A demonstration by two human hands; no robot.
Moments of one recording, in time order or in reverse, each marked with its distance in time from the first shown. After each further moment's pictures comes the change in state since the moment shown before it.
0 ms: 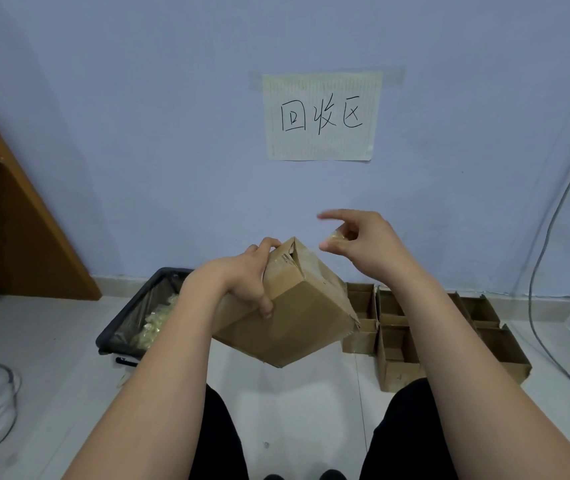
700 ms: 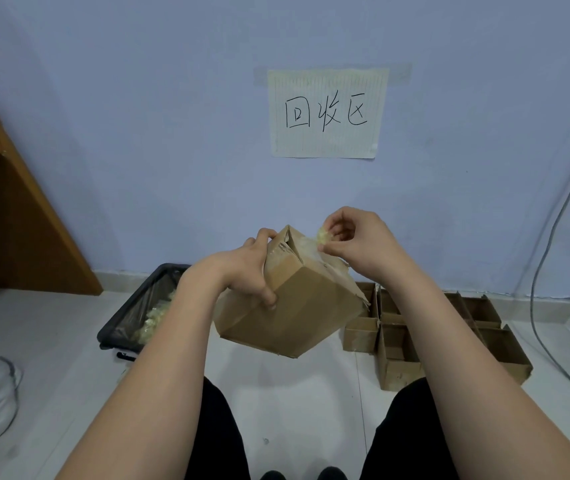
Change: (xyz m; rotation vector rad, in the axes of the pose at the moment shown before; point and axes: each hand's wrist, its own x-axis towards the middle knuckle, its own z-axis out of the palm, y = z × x) left_hand -0.002 -0.006 -0.003 -0.100 0.053 0.019; right_hand 0.002 -0.002 0.010 0.037 -0.010 -0.032
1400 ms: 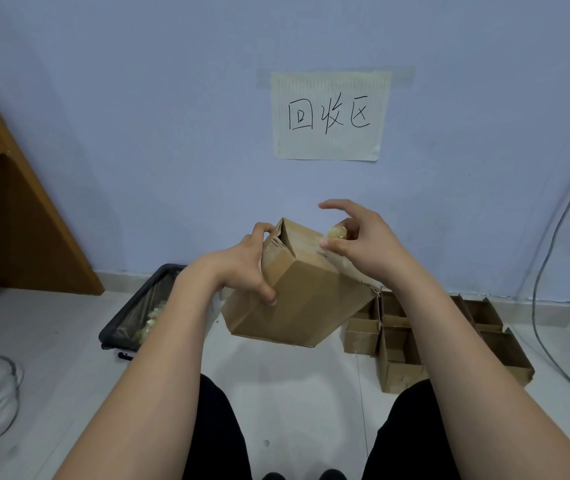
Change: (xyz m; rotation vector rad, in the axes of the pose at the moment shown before) left_hand -0.001 -0.010 -0.004 -0.165 0.032 0.031; right_hand 0.002 0.002 0.000 0.023 -0.009 -0.021
